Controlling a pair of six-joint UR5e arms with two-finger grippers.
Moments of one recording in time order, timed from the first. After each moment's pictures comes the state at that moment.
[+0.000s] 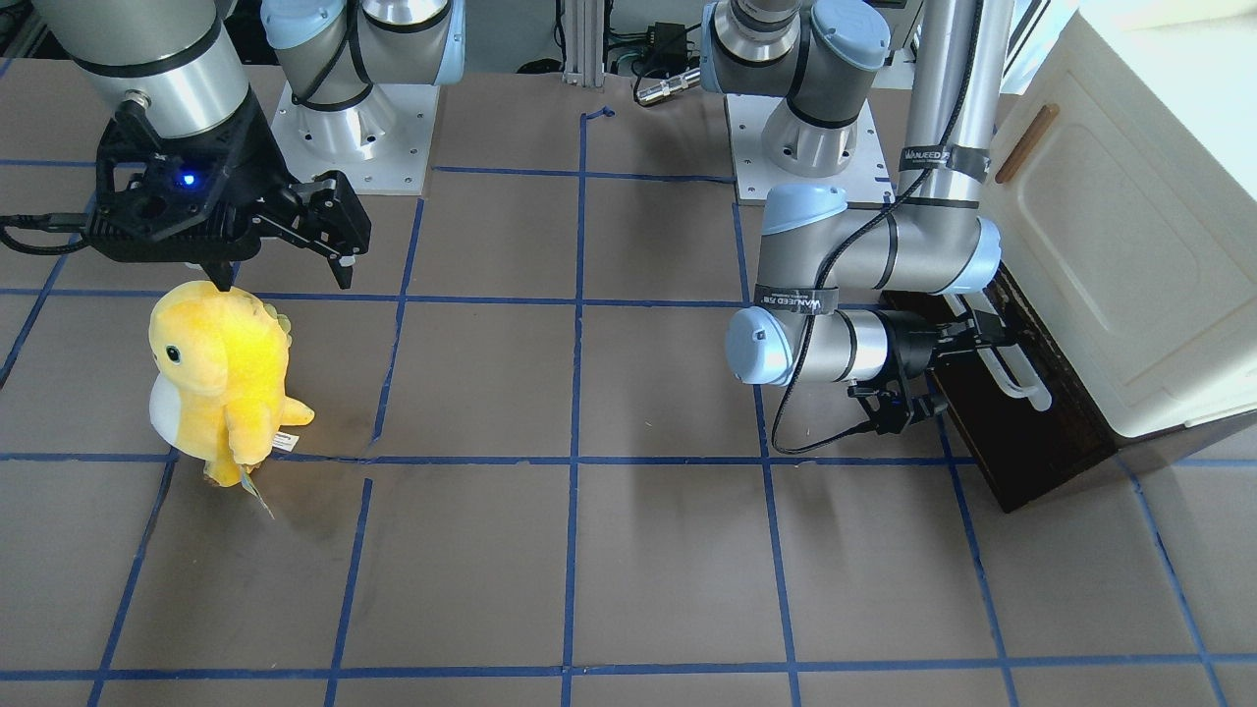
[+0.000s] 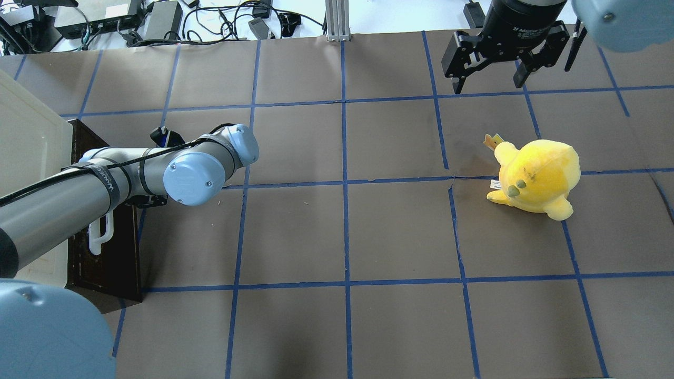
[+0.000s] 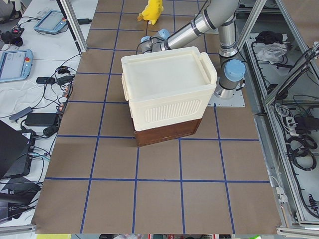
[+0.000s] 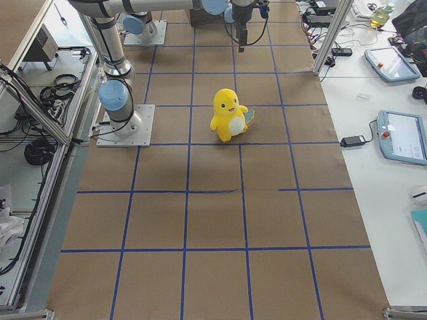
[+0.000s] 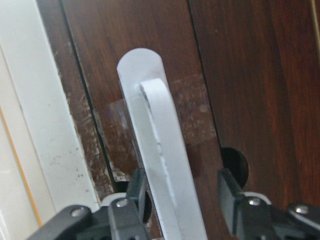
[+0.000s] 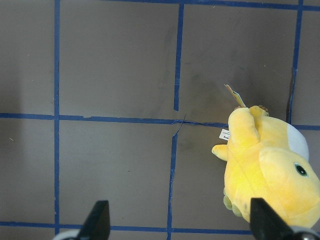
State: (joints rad) left arm -1.63 -1.98 -1.93 -1.52 2.80 -0.56; right arm 1.60 -1.48 1.44 -1.57 -1.58 -0.02
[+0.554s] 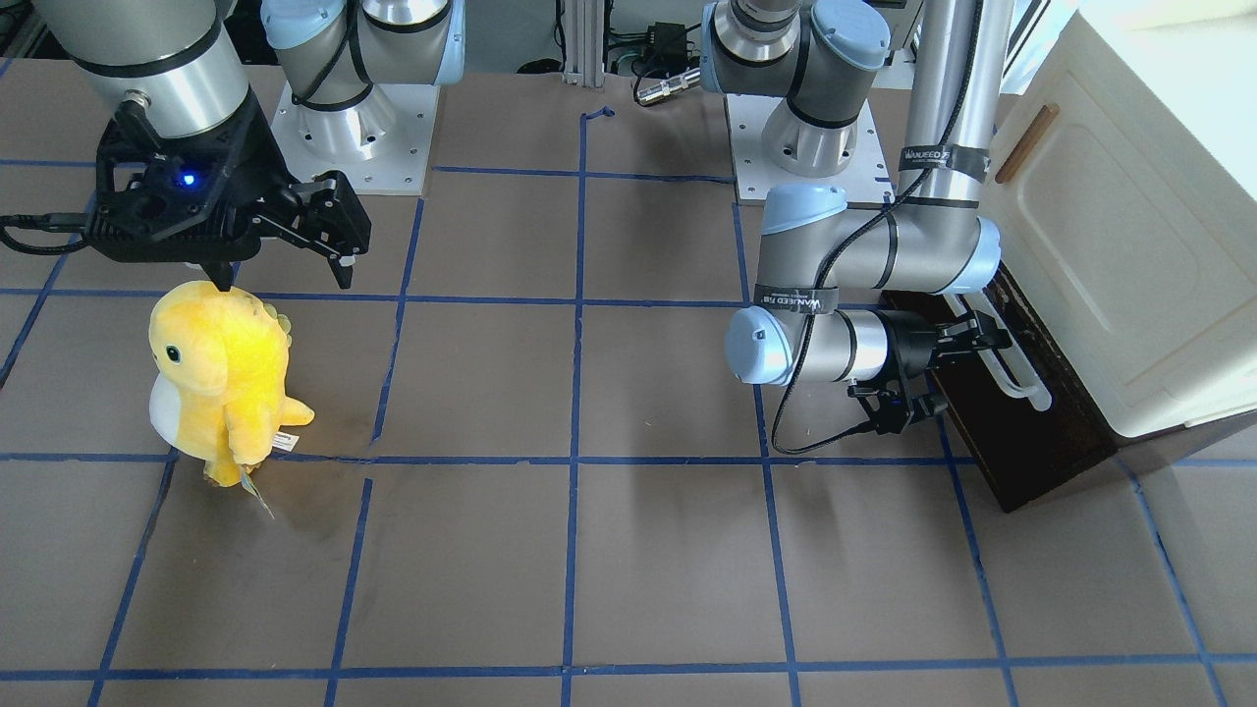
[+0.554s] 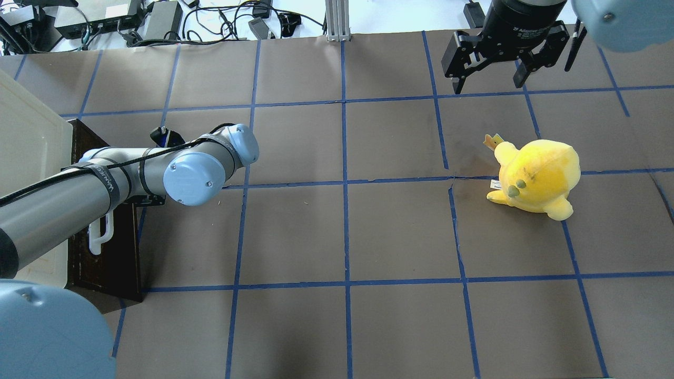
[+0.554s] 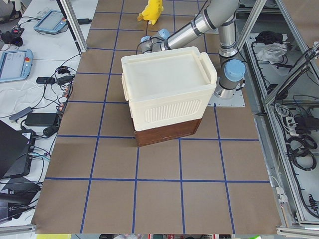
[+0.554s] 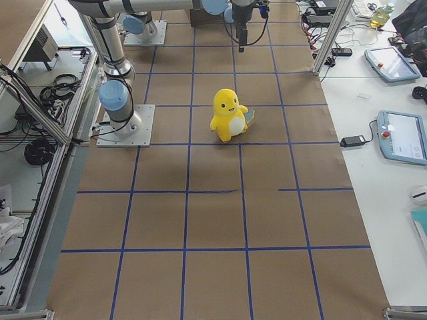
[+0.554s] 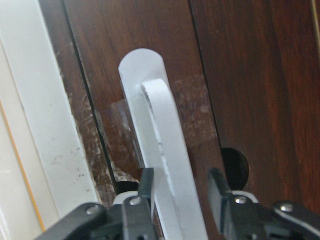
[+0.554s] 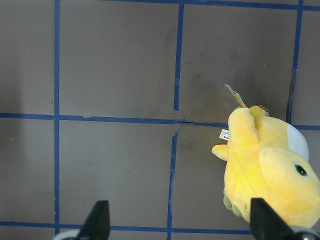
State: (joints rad) left arm -1.63 -1.98 -1.93 -1.52 2.80 -0.56; right arm 1.60 -1.48 1.44 -1.57 -1.58 -0.02
